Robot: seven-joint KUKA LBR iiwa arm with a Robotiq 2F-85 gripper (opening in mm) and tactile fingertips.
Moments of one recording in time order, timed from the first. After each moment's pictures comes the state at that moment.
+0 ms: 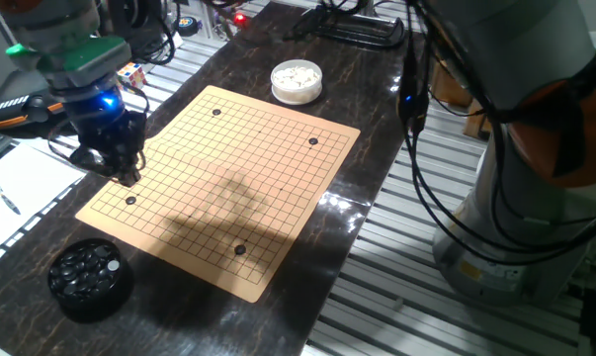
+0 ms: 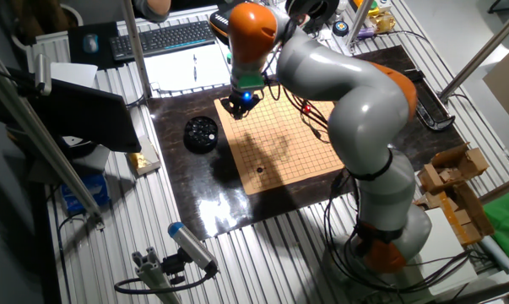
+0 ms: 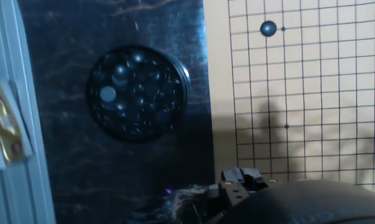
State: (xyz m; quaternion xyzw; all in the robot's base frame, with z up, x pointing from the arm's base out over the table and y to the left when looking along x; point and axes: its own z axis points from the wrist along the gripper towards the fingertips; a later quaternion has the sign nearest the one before) arm 0.561 0.260 0.219 -0.01 -1.00 -0.03 0.06
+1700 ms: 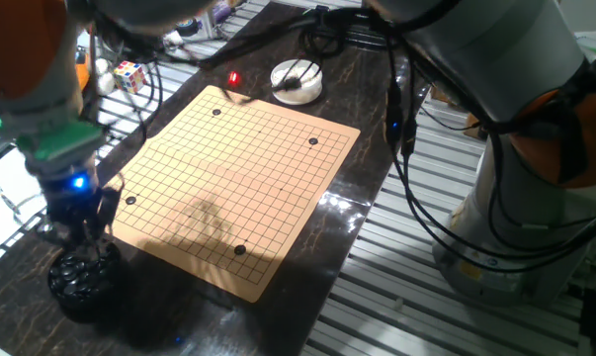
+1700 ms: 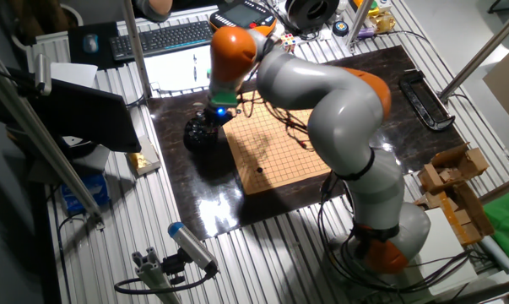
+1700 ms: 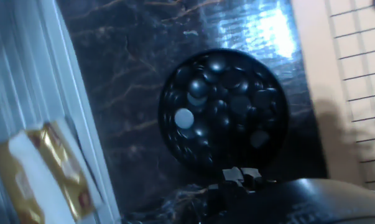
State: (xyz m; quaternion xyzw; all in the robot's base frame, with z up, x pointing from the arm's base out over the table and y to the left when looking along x) arm 0.584 0.362 0.130 -0.12 -0.99 -0.11 0.04
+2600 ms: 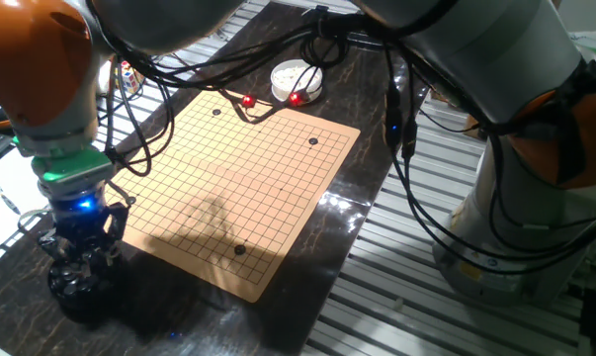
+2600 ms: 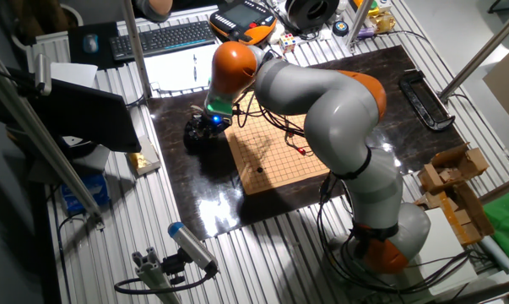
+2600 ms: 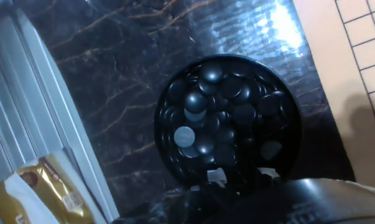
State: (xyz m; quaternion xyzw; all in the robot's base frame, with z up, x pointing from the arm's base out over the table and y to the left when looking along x) arm 0.591 0.366 0.105 -0.17 -0.98 -0.13 0.02
